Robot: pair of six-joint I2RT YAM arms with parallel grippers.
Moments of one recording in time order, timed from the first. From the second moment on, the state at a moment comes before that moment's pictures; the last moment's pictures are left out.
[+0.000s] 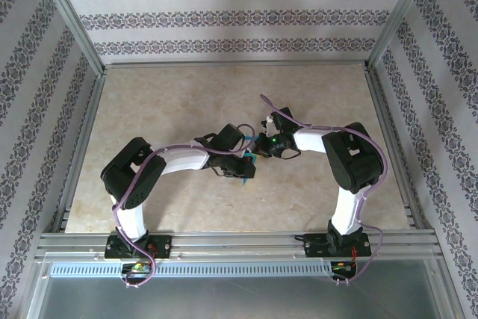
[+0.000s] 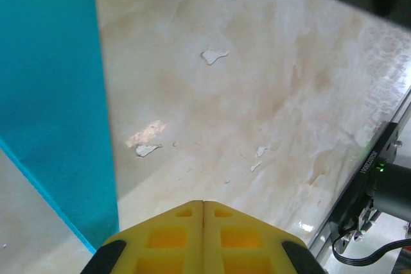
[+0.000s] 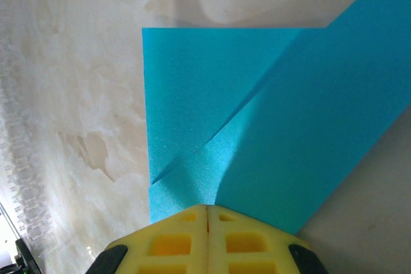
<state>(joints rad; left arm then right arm) -0.73 1.84 1.03 -0.21 0.56 -0.61 0.40 1.88 0.95 -0.14 -0.59 0.60</state>
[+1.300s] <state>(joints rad) -0.73 1.84 0.94 -0.15 0.52 -0.63 0.40 1.89 0.97 -0.17 -0.59 0.59</state>
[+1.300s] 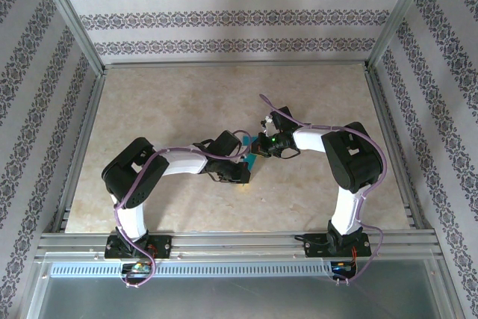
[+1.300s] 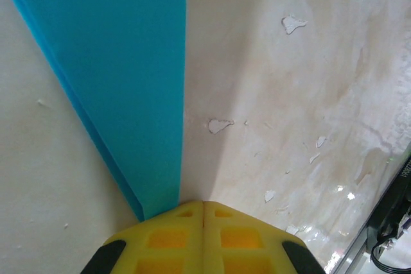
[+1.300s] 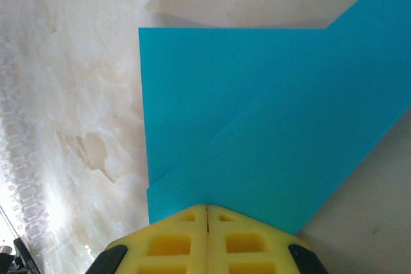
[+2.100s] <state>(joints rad) -0.77 1.65 0.72 0.01 0.52 -0.71 0.42 1.92 1.05 -0.26 -0.58 0.57</state>
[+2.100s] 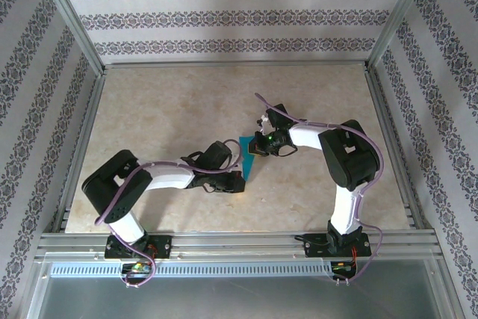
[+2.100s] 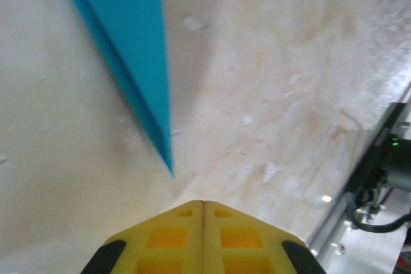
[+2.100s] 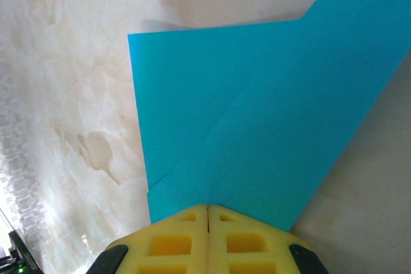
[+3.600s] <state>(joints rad) -0.54 1.05 0.45 0.02 0.08 -0.68 0.77 1.91 1.34 -0.83 0.34 0.58</state>
